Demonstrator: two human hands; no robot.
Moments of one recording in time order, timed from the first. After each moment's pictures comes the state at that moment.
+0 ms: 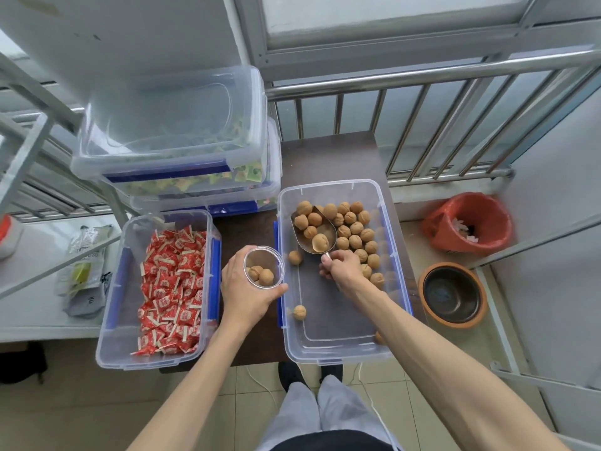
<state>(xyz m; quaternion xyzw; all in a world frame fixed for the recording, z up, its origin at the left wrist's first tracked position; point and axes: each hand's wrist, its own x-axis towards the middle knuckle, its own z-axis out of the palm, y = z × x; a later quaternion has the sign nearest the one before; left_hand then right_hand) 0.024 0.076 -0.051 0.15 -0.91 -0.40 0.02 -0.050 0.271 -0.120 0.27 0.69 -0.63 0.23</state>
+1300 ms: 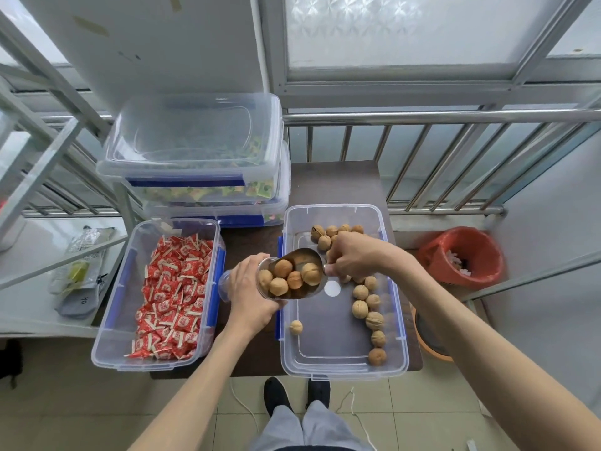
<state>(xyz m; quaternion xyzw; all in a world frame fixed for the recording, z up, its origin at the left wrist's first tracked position) 0.019 0.081 -0.042 0.09 -0.92 -0.37 0.03 -0.086 0.291 0.054 -0.17 0.89 -0.20 0.37</state>
